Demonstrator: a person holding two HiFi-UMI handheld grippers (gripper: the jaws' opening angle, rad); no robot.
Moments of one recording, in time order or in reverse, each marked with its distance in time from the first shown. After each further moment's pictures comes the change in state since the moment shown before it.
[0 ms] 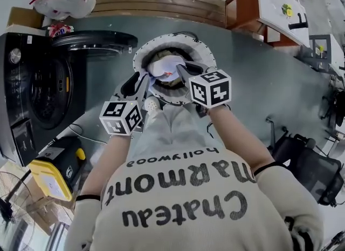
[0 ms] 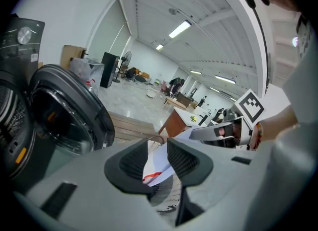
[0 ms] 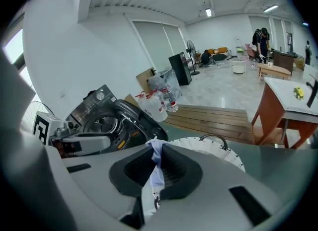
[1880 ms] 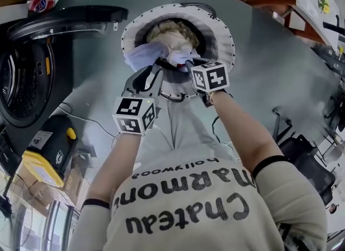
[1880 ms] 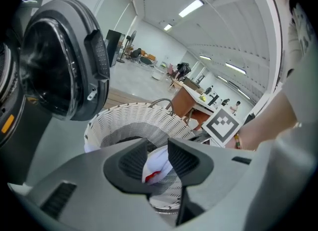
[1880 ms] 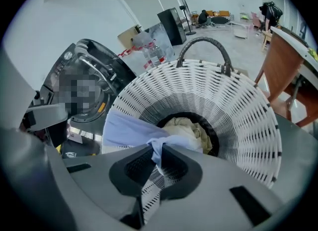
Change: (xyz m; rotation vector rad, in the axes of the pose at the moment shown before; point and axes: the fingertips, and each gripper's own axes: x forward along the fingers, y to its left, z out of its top) left arm 0.115 0.031 -0.145 -0.067 0.196 0.035; right arm 0.143 -0.132 -0.202 0.079 0.416 -0.027
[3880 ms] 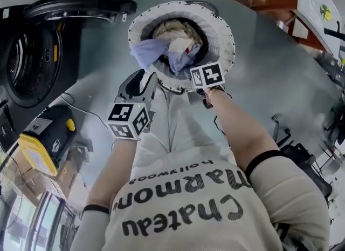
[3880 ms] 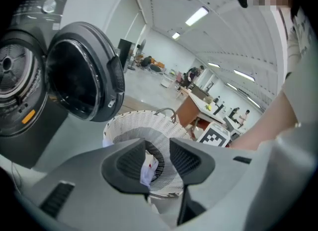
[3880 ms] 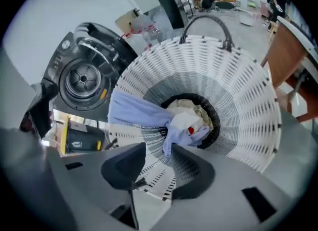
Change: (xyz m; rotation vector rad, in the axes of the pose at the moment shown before) left arm -0.067 -0.015 -0.004 -0.064 -0.077 0.083; right arm -0.005 0.011 -0.060 0.007 0.169 0.021
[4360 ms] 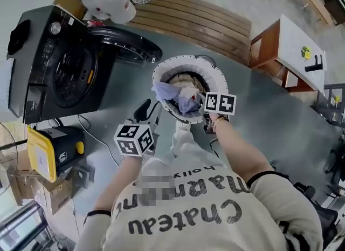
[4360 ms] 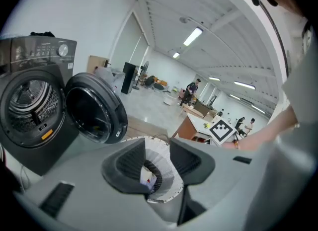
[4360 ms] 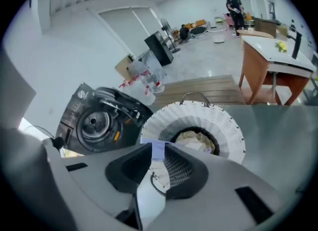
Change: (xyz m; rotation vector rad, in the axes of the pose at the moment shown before) left arm -0.128 -0.048 0.064 0.021 -0.244 0.081; right arm -0.160 0.056 0.066 0.162 -0.413 0.041
